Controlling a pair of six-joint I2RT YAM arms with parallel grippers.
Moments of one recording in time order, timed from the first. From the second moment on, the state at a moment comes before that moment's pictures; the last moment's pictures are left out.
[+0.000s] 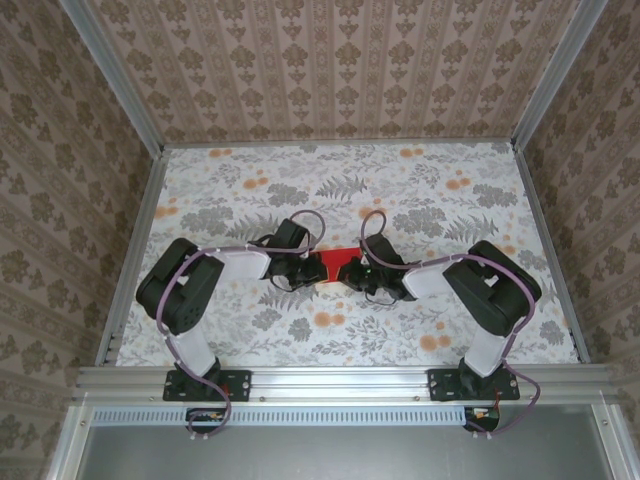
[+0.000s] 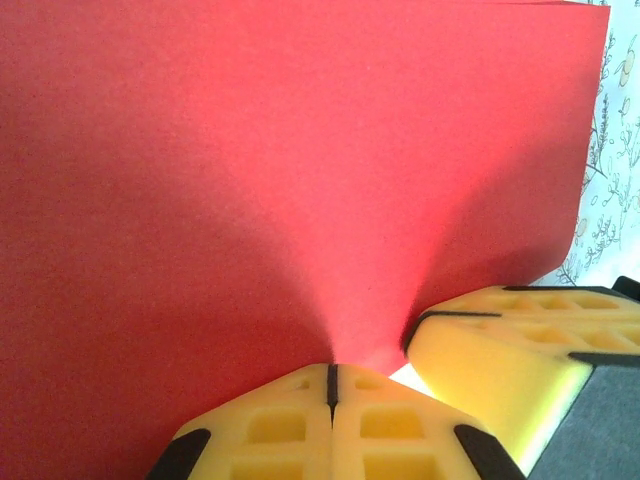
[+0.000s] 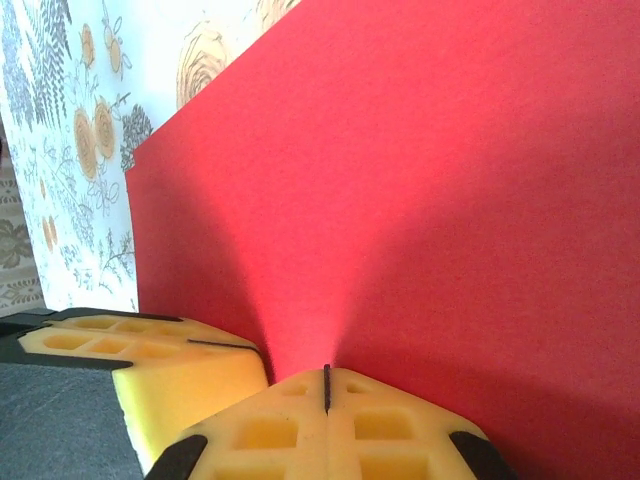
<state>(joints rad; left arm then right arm) -0.65 1.76 0.83 -0.11 0.48 -0.80 0.62 1.75 0.65 0.33 -0.29 1.07</state>
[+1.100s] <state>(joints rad) -0.64 1.78 0.86 -0.15 0.51 -0.80 0.65 1.75 0.68 0.31 -0.24 1.03</state>
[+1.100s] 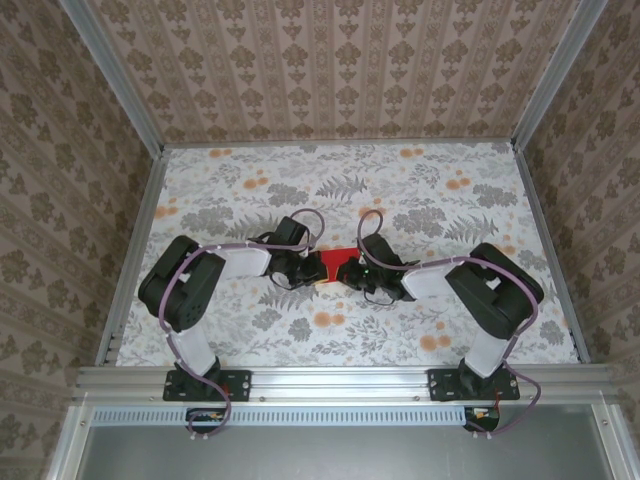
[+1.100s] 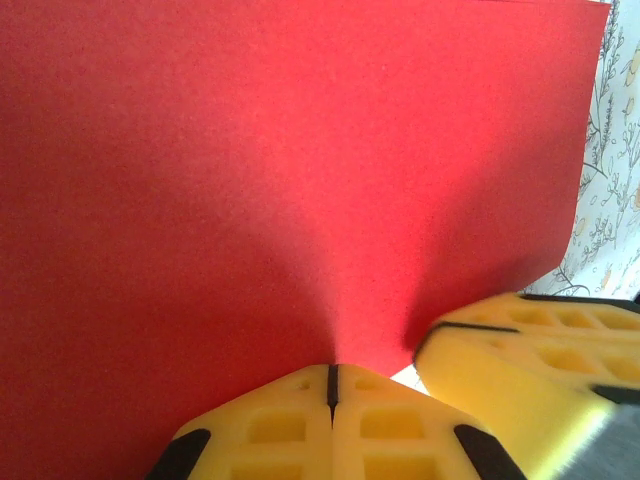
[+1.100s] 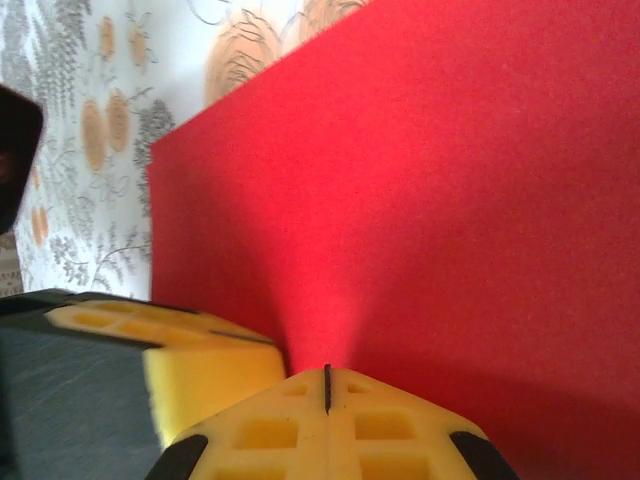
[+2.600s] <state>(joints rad) -0.65 1.77 0.85 -0.12 0.50 -0.82 0.64 1.69 0.60 0.39 -0.14 1.09</state>
